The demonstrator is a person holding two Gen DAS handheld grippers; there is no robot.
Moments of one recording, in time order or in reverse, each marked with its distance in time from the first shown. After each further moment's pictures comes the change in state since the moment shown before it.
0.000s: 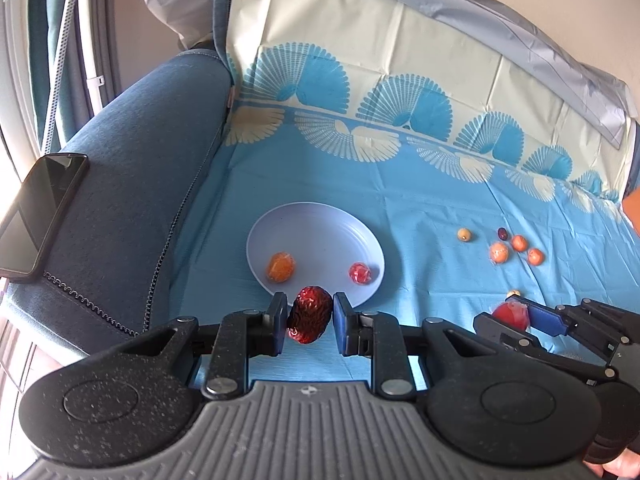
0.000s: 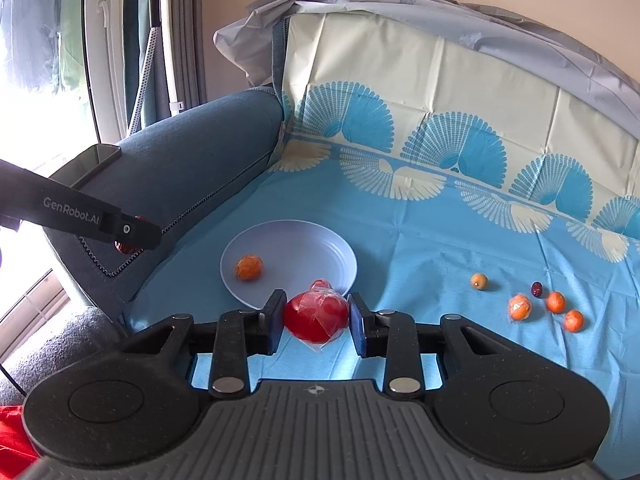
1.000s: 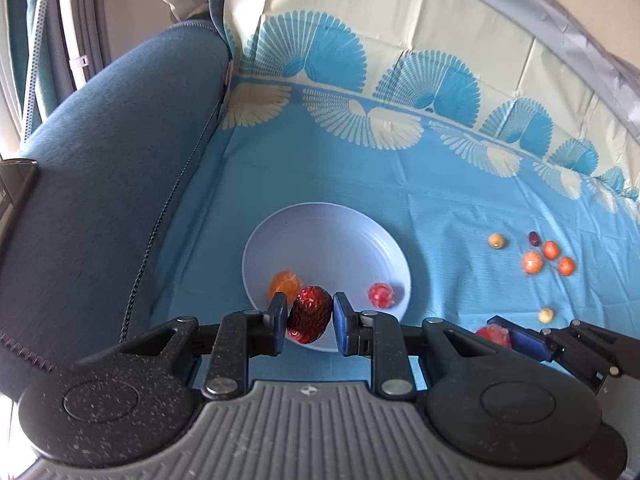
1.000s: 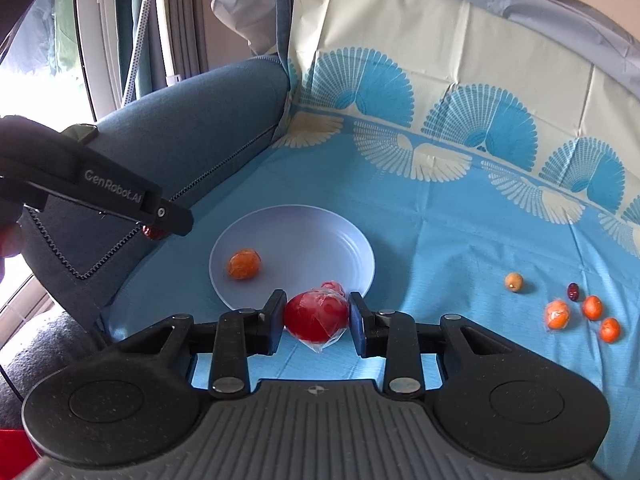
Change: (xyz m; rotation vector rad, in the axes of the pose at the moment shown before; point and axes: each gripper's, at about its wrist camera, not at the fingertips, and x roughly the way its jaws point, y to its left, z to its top) left arm 0.097 0.004 0.043 -0.006 0.092 0.025; right arm 0.083 -0.002 0.016 -0.003 0.087 0.040
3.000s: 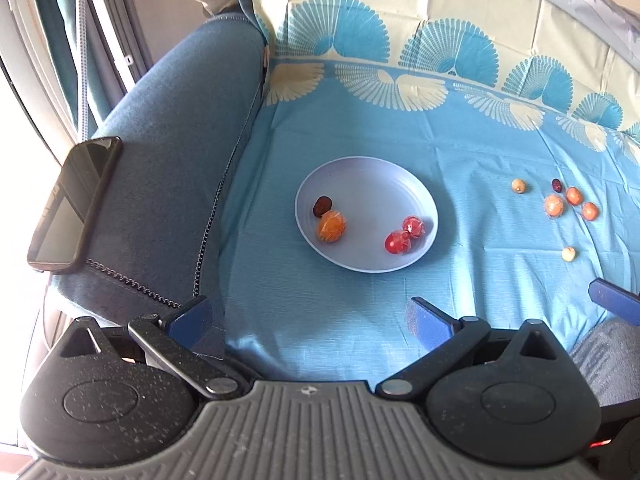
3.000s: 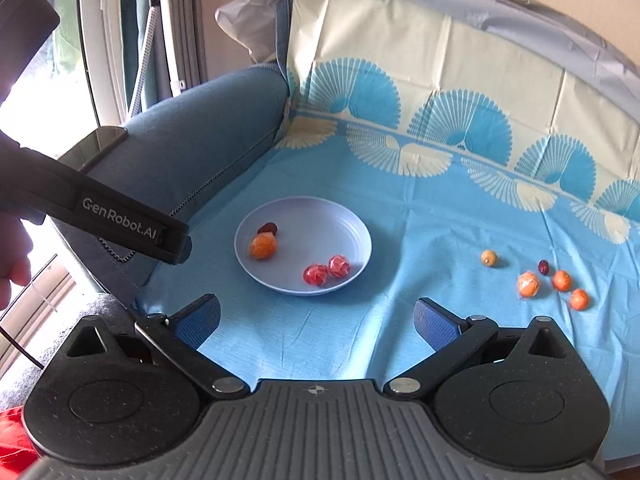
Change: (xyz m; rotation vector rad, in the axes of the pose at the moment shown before) left arm -0.078 -0.015 -0.042 0.071 0.065 0.169; right arm -0.087 0.028 -0.021 0.017 -0.018 -0.046
